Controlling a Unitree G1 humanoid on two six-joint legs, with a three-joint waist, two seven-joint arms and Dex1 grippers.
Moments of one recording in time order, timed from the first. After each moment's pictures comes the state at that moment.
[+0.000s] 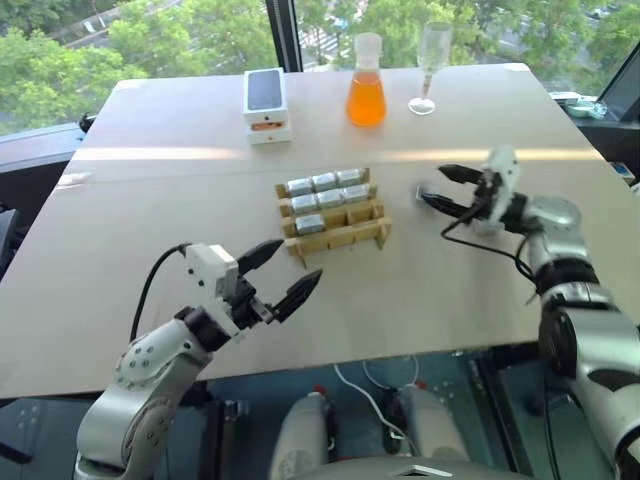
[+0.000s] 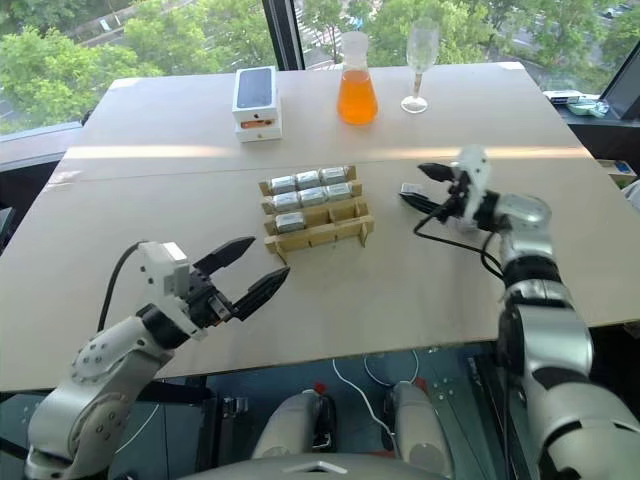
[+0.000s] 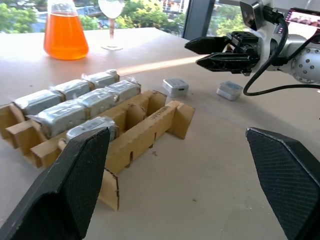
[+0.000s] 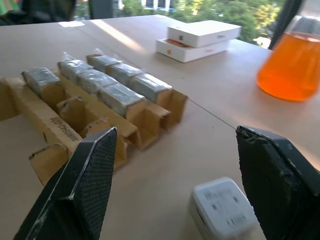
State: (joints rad) left arm 0.15 0.52 0.16 -0.63 -0.63 0.40 -0.60; right arm -0.79 -0.43 -0.22 0.82 0.17 -0.15 1.13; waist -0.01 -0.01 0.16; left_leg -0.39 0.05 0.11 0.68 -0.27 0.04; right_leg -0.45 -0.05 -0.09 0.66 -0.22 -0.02
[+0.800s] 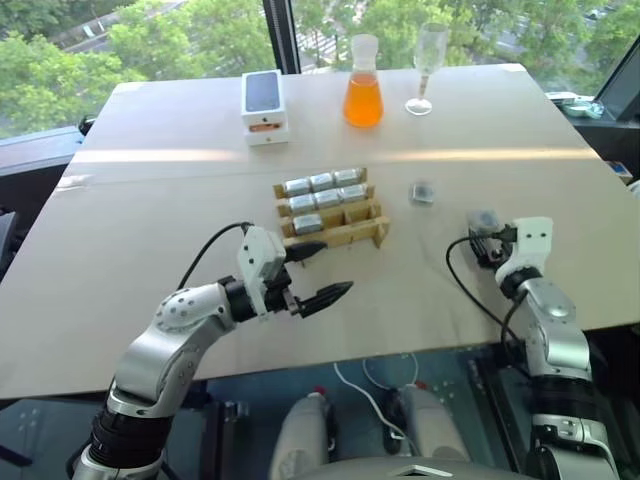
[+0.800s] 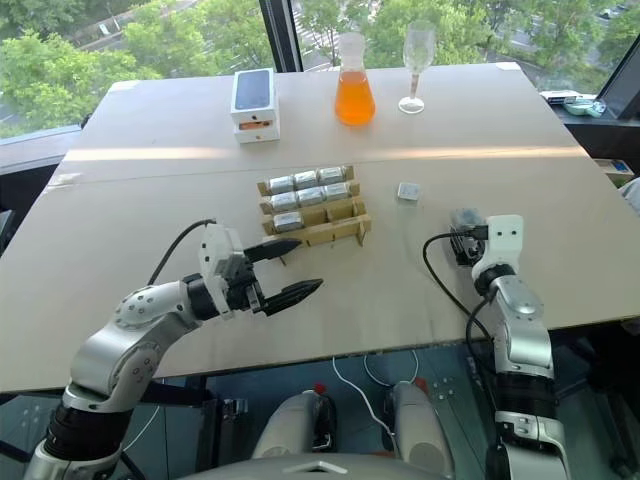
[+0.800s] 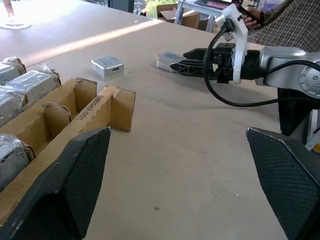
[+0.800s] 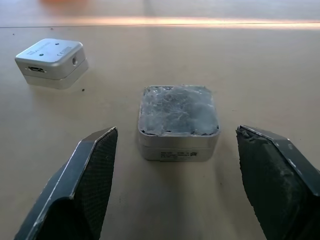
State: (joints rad) left arm -0.09 0.60 0.00 -0.44 -0.57 0.44 -0.80; right arm -0.28 -0.19 -0.23 0.14 0.11 0.20 0.26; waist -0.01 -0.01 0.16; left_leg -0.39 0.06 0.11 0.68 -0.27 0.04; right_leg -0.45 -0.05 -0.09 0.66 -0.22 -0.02
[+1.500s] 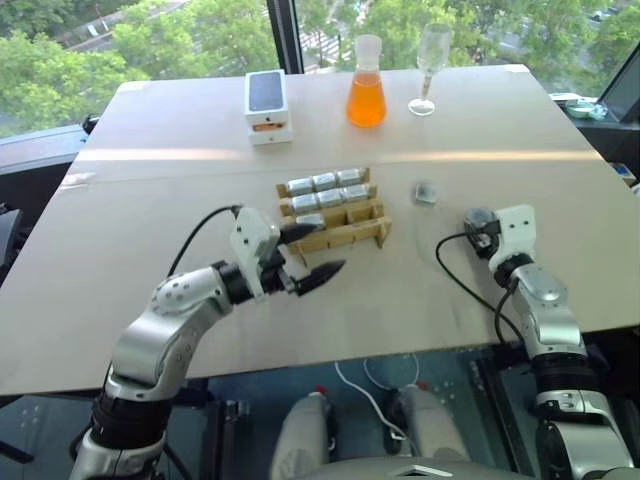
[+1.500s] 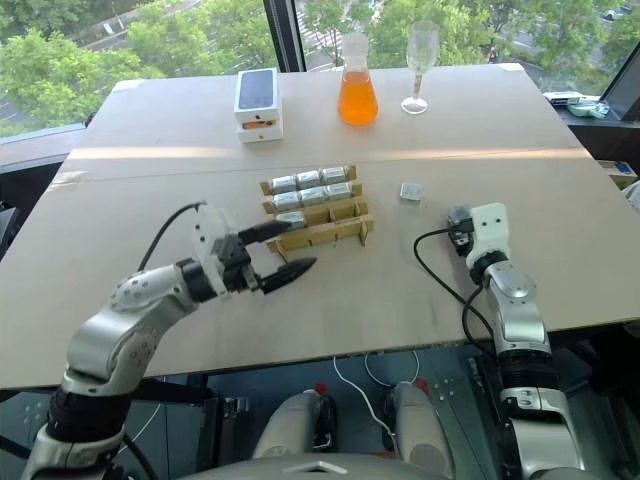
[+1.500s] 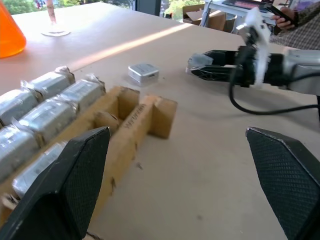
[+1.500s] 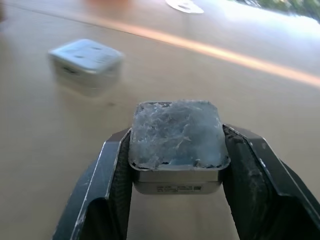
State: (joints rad) left arm -0.31 0.60 0.03 -0.31 -0.58 0.56 -0.75; right arm -0.38 -0.42 0.02 0.24 -0.05 -0.12 0.46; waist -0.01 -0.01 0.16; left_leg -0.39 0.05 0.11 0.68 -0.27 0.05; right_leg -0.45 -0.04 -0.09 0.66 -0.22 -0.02
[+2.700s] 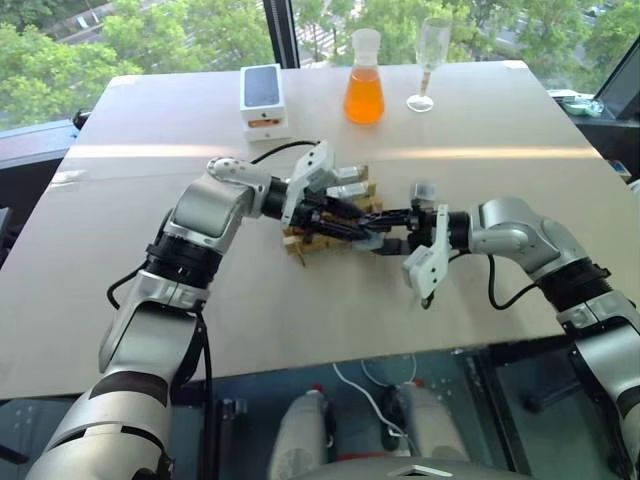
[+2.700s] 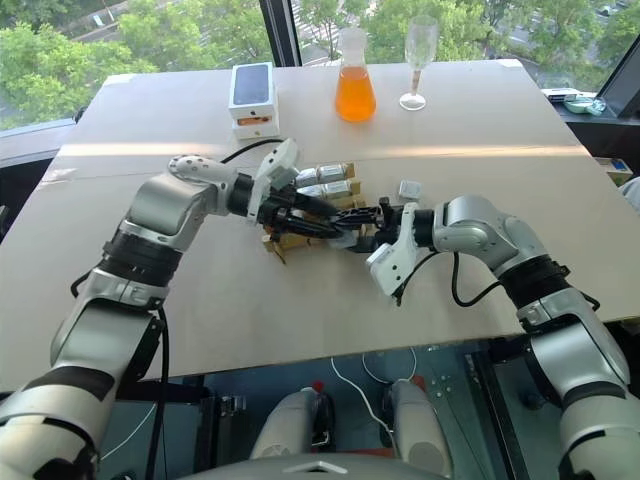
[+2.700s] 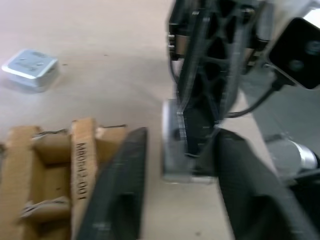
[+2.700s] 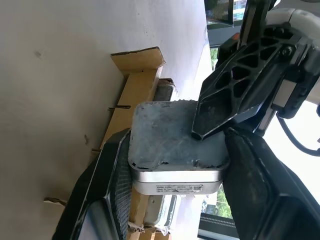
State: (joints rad) left arm -0.95 0.59 -0.30 0.29 -0.34 0.58 -1.43; right arm -0.83 -0.58 0.43 0.41 -0.45 -1.01 0.65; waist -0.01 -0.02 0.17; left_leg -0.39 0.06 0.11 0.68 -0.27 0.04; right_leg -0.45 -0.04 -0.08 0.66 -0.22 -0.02
